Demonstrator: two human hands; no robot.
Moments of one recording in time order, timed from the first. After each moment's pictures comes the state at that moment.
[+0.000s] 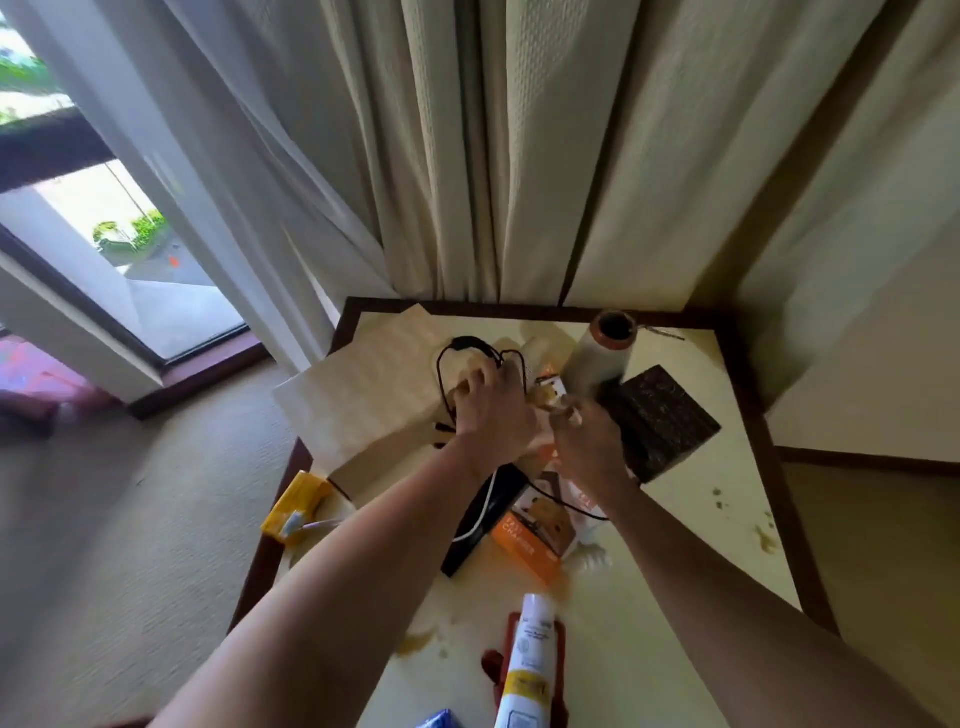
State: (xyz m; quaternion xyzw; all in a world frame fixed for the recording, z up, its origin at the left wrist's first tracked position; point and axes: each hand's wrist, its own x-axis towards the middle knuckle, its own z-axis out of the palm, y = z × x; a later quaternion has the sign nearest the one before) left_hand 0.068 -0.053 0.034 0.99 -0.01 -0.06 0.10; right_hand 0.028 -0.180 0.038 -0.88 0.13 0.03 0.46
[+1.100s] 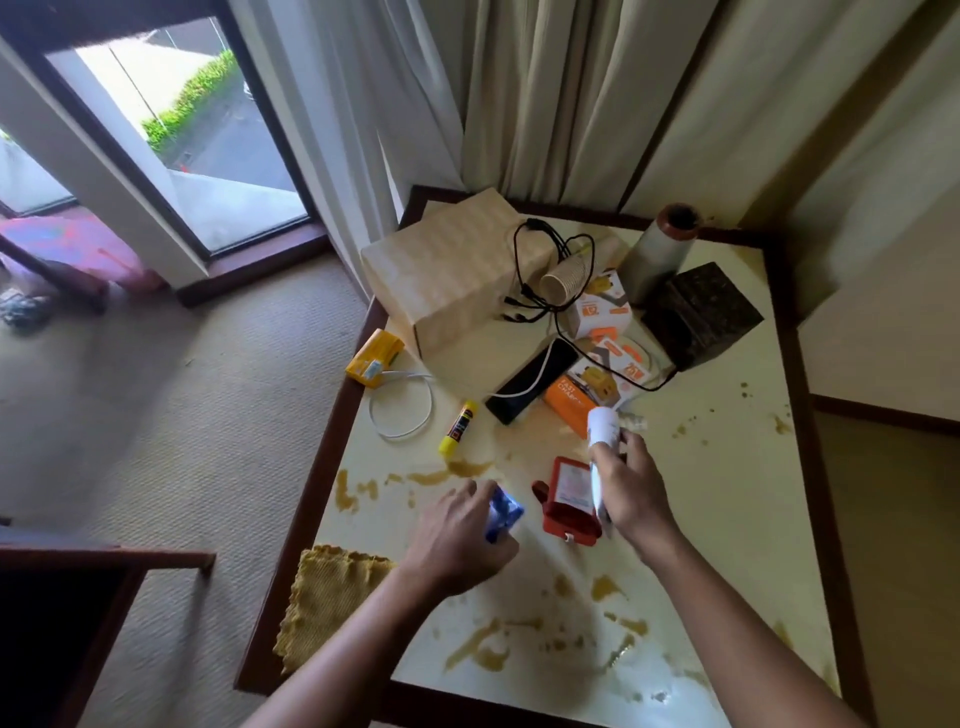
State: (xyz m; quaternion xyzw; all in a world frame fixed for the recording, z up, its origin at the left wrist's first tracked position) left_hand -0.262 0.050 -0.003 0.96 -0.03 -0.19 0.22; right_hand -0.195 -0.157 0.038 -0.83 0.22 0.16 0.49
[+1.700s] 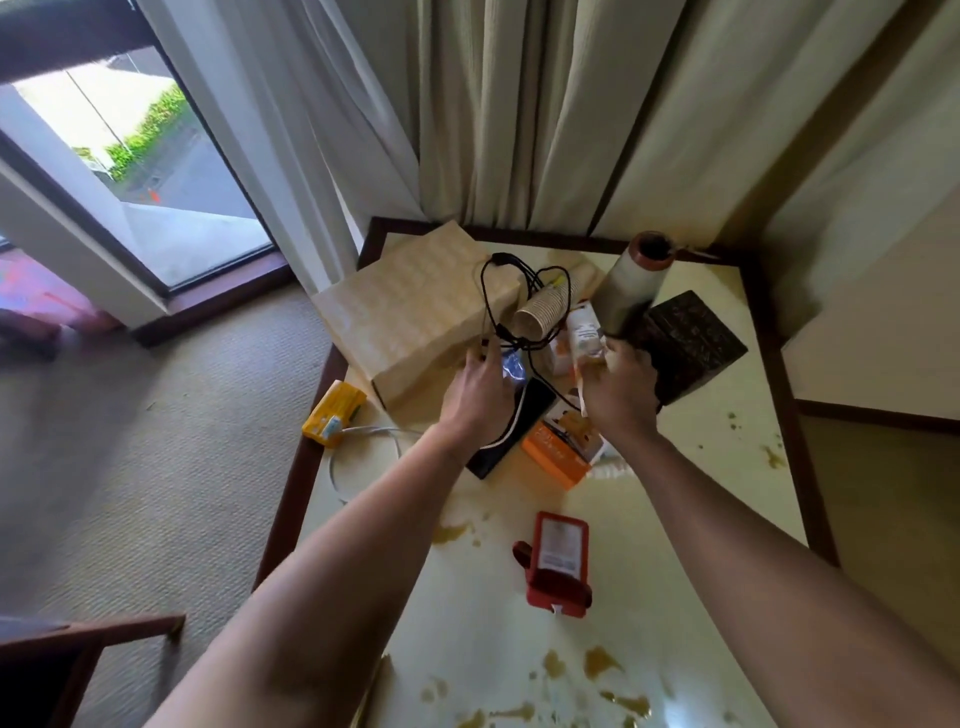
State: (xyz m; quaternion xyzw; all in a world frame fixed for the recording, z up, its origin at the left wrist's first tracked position) left_hand -0.030 0.015 0.009 0.95 0.02 -0.09 0.29; right_hand -0.020 -0.166 0.018 -0.92 0.16 -0.01 0.36
